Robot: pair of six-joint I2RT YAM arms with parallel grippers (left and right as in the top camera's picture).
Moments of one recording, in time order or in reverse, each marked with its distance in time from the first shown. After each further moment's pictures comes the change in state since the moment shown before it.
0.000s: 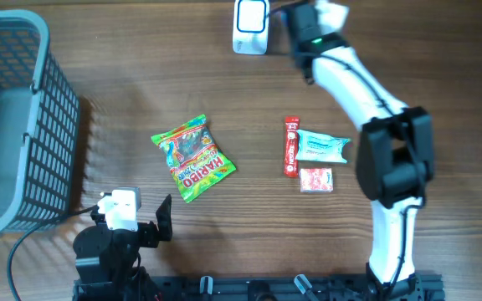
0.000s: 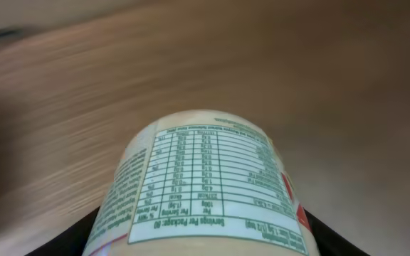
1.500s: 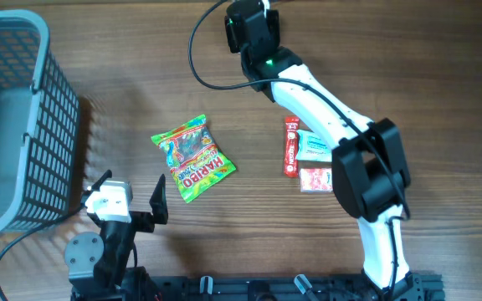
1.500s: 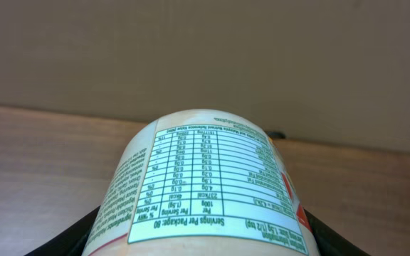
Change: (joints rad) left arm 0.000 0.000 0.001 0.285 0.002 -0.007; right arm 0.235 -0.003 0.000 0.542 -0.148 -0.475
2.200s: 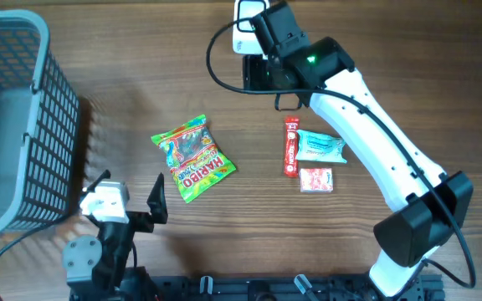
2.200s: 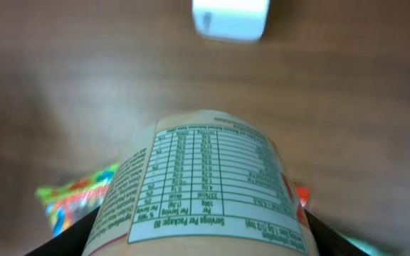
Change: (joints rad) left arm 0.000 0.000 0.020 0.000 0.000 -0.046; right arm 0.011 -0.347 0.018 -0.865 -0.359 0.302
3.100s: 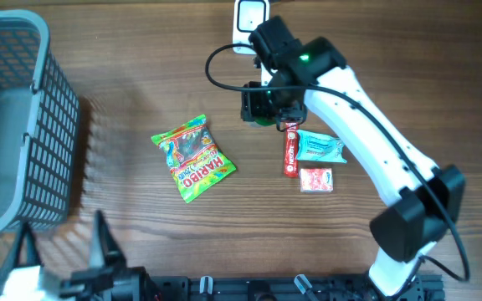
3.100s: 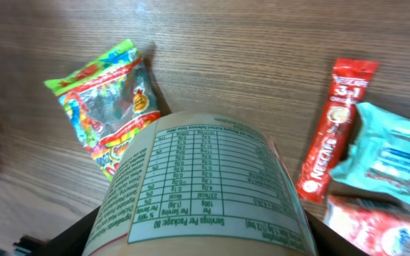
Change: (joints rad) left arm 0.000 0.000 0.587 -0.238 -0.230 -0.068; right arm 0.000 0.023 0.000 -0.288 -0.275 0.068
